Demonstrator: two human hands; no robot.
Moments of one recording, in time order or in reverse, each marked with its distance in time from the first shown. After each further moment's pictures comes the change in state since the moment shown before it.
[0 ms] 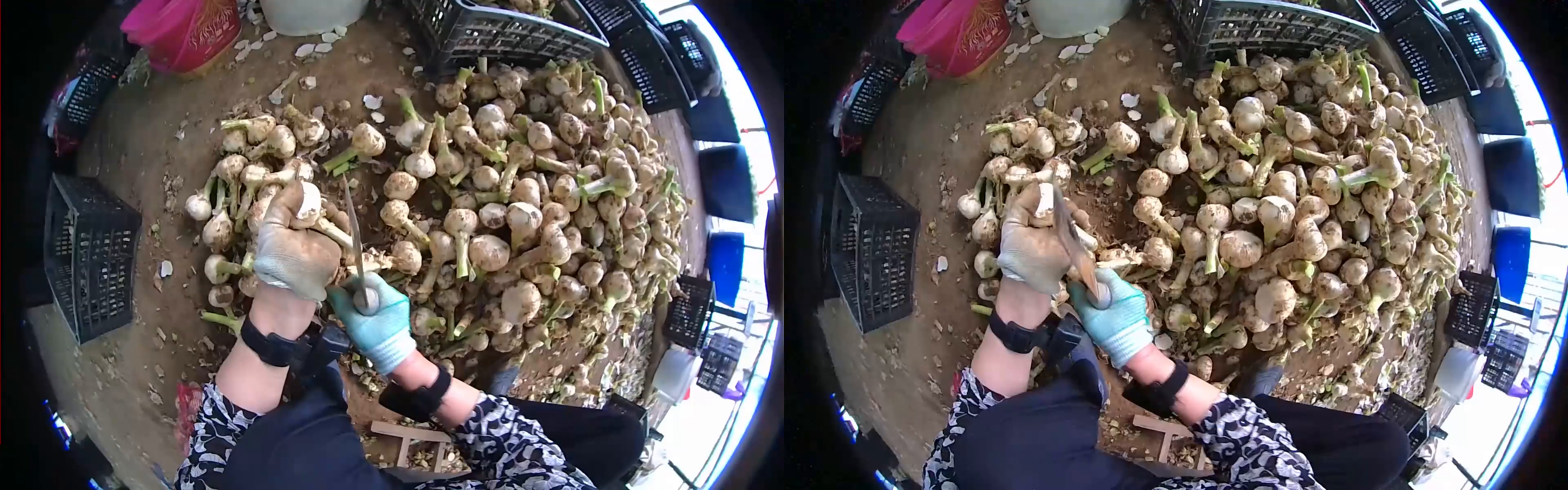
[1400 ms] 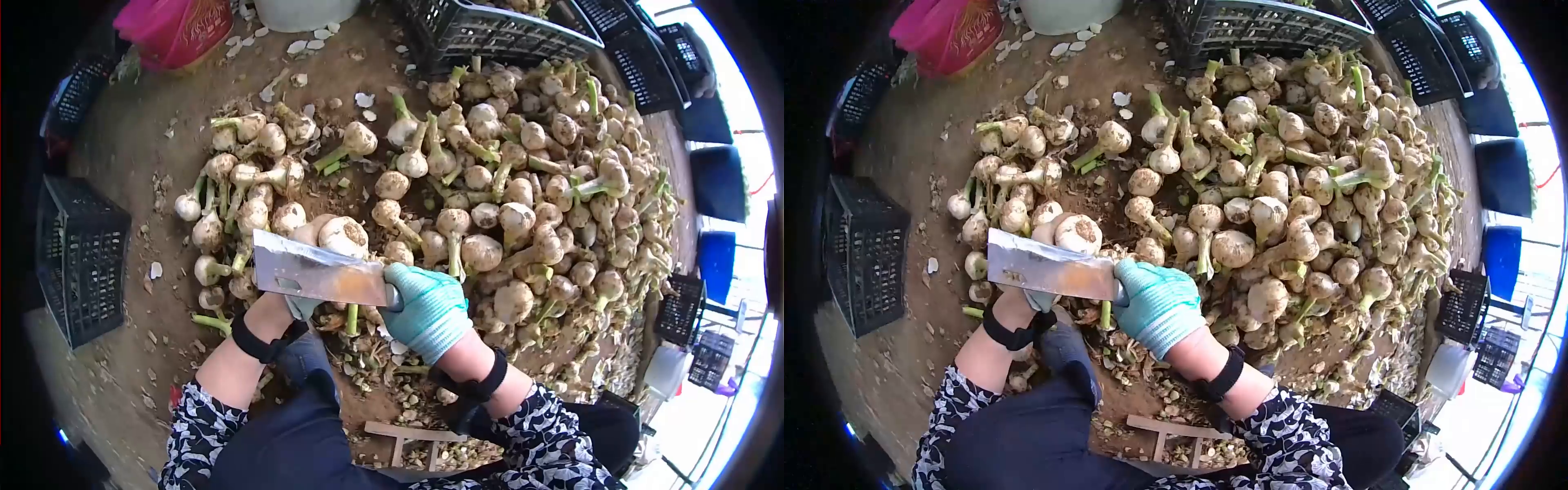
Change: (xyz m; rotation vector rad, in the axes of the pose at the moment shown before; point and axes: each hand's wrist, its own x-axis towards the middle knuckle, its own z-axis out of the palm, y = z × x) left_hand -0.012 -0.004 -0.022 1.298 -0.391 0.372; right_hand 0.024 -0.040 -0.069 -0.894 -0.226 -0.391
